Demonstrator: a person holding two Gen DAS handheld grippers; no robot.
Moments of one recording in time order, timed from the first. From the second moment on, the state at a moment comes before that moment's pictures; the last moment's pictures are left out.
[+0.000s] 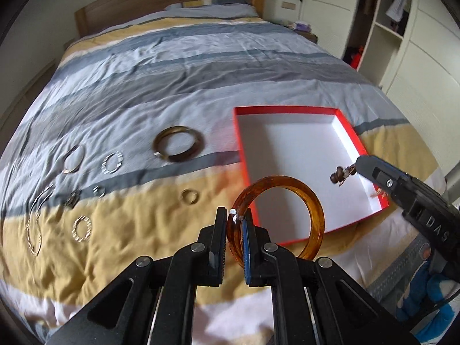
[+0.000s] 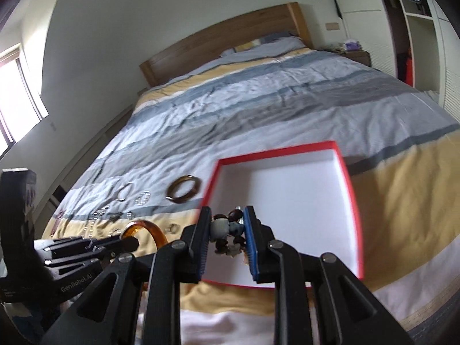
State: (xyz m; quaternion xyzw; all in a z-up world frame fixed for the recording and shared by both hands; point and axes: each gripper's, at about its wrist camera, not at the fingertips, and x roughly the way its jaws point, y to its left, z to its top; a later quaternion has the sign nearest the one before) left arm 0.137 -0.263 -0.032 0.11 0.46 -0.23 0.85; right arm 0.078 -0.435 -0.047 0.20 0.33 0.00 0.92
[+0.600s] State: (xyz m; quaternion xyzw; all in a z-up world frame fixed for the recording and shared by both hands) left arm 0.159 -0.326 -0.110 0.18 0.52 -0.23 0.80; right arm 0.086 -0.458 -0.112 0.16 0.42 -0.05 0.89
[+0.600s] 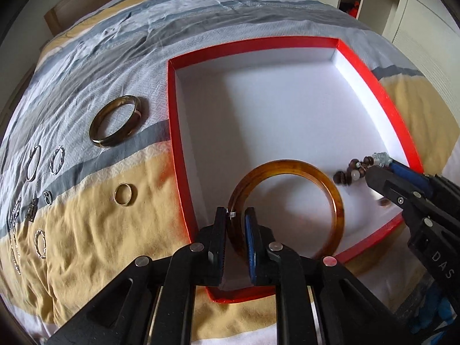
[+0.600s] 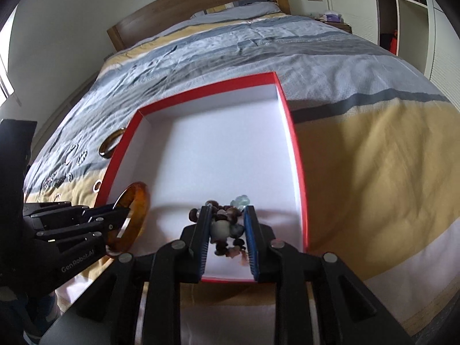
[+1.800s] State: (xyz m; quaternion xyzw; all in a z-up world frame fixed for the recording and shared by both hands) left arm 0.060 -0.161 -0.056 0.14 0.46 -0.21 0.85; right arm 0.022 -0.325 -0.049 0.14 0.39 -0.01 0.91
